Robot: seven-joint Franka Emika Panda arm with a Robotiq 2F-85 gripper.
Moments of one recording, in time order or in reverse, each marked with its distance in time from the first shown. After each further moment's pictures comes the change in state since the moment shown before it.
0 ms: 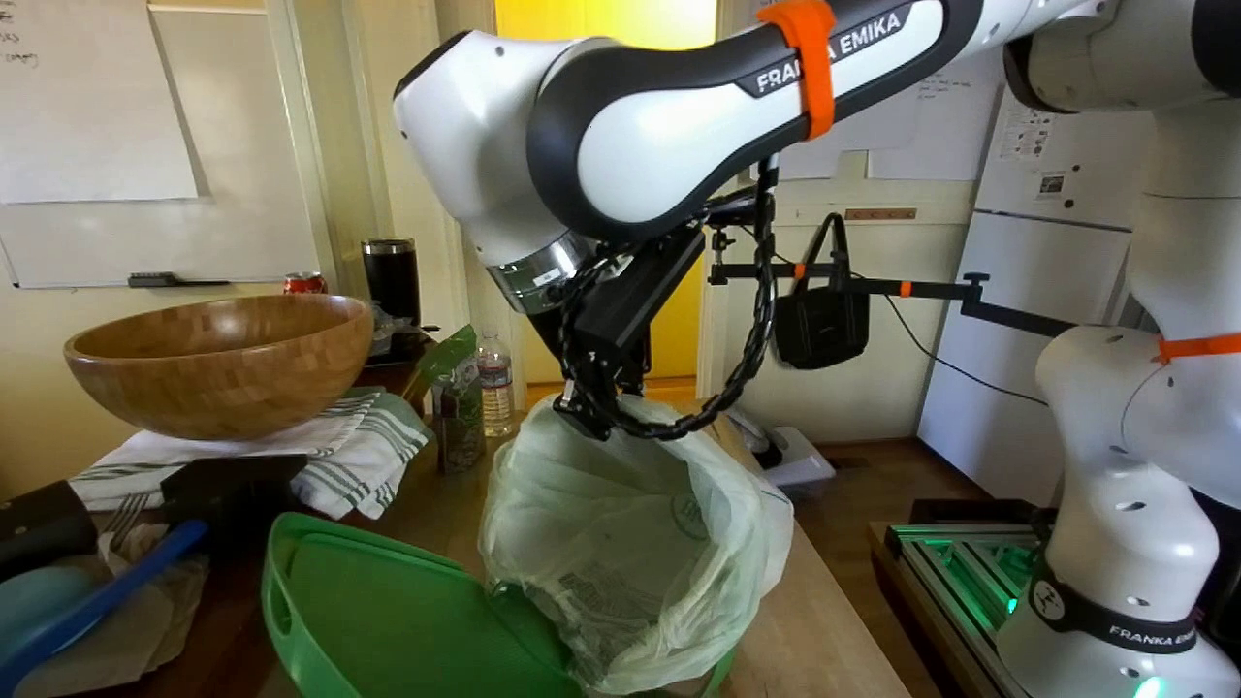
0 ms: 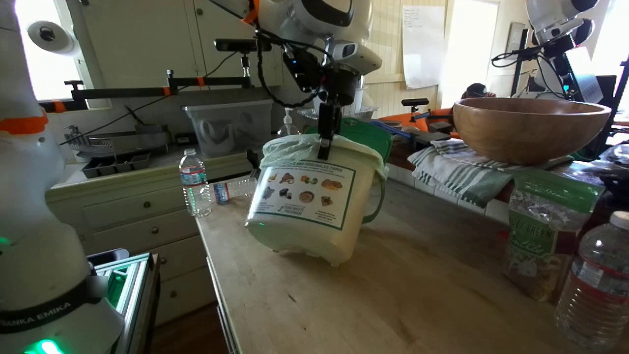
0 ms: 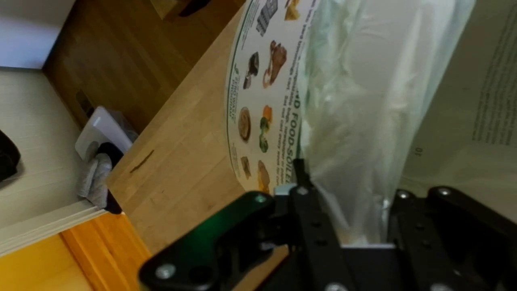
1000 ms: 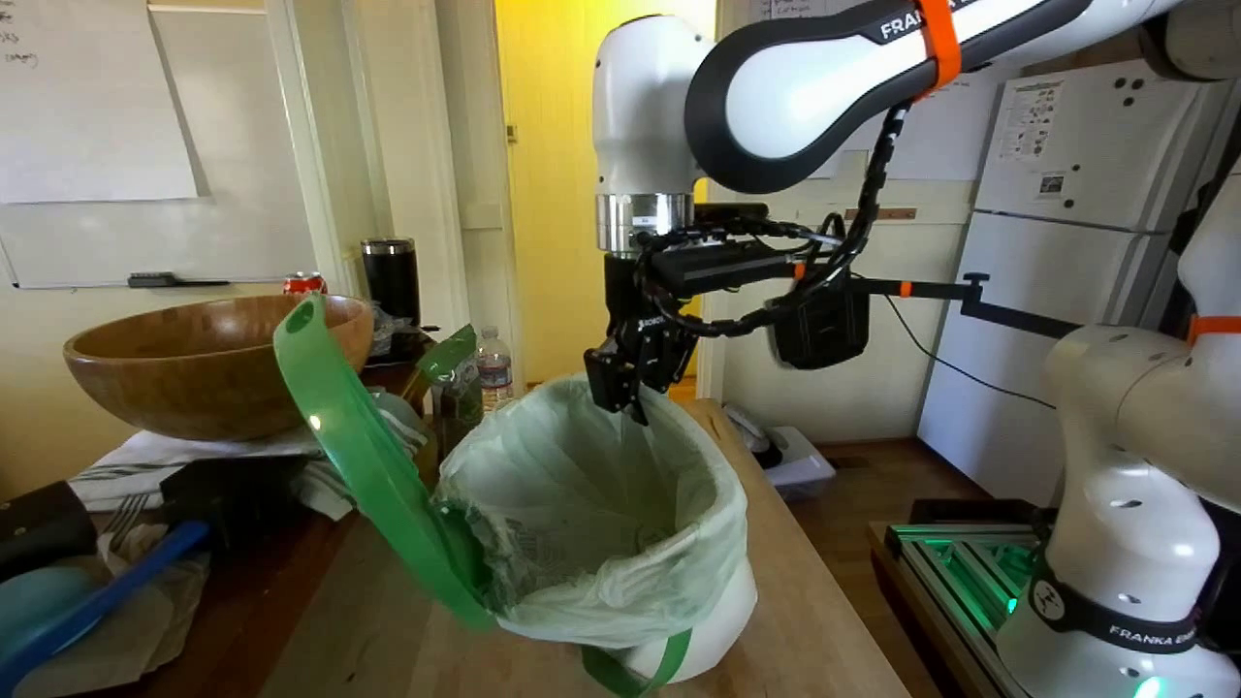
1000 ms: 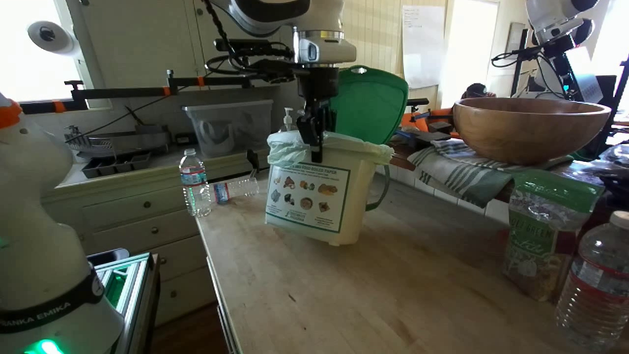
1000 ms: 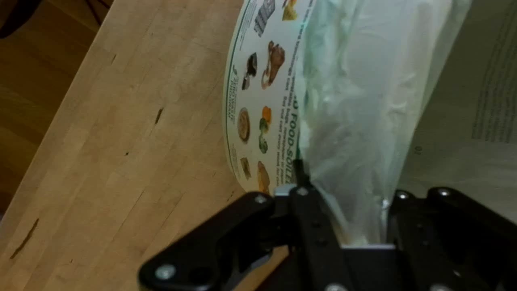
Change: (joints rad) arm -0.113 -0.338 -0.046 -0.414 0.306 0.467 -0.026
